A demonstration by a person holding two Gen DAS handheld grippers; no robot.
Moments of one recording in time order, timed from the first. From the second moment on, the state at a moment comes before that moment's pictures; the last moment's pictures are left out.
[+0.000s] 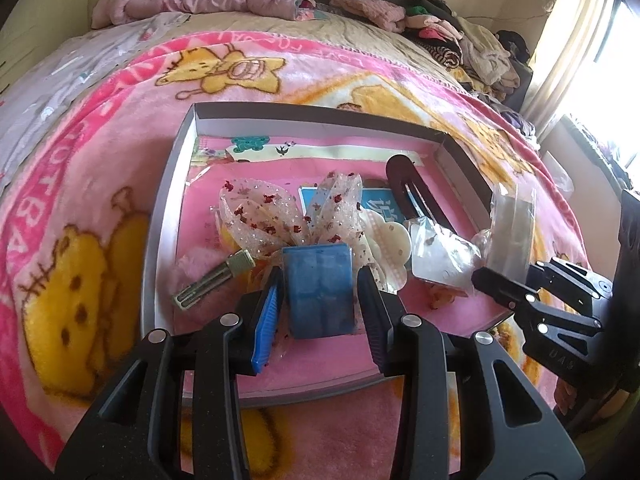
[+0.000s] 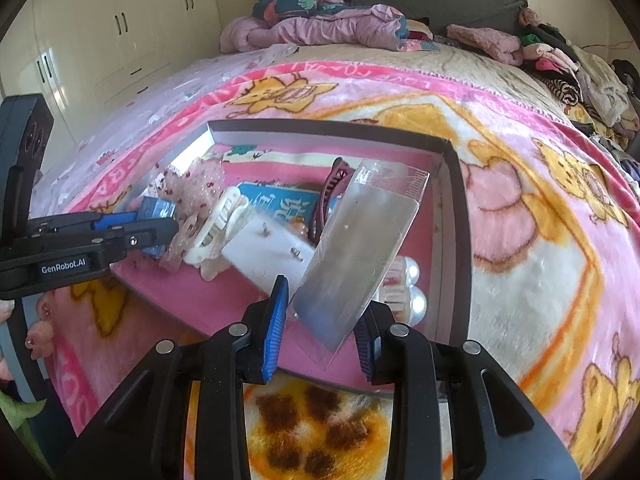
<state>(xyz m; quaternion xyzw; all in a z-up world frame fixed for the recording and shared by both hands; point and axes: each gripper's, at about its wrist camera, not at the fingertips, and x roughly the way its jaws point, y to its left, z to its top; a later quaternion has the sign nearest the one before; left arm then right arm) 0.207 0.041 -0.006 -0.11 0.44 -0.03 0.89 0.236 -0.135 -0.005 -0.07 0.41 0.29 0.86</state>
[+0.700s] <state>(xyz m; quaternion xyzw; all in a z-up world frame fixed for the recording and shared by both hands) 0.175 0.038 0.019 -0.10 0.42 -0.02 0.90 0.200 -0.145 0.019 -0.08 0.39 0.28 0.88</state>
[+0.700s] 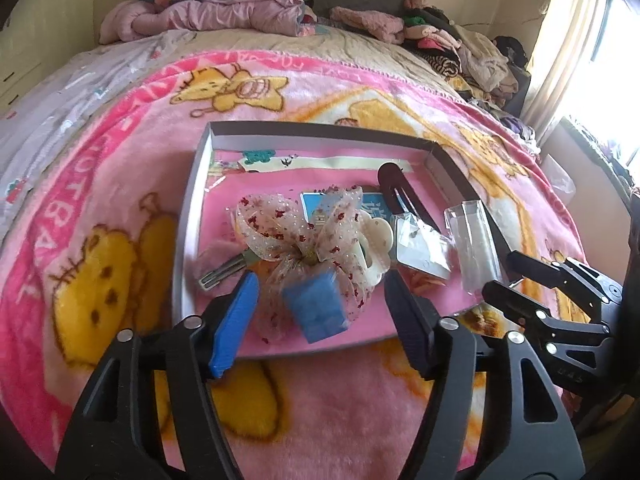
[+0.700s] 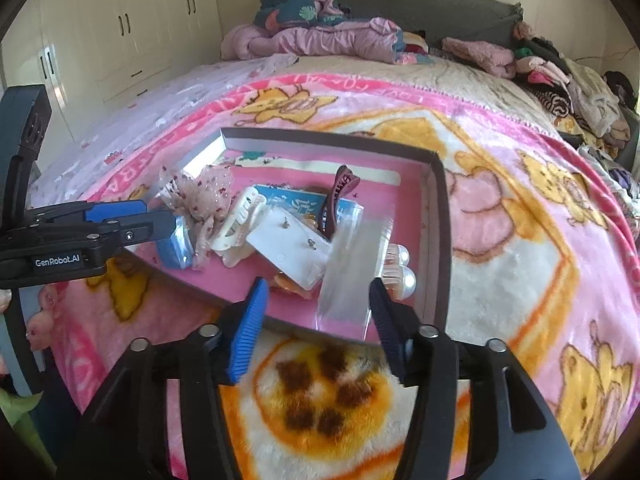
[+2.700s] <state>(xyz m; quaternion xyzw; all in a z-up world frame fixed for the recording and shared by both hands) 0.043 0.029 0.034 -0.08 0.38 0.02 0.92 0.069 -0.185 0.035 -0.04 0.33 0.23 0.91</state>
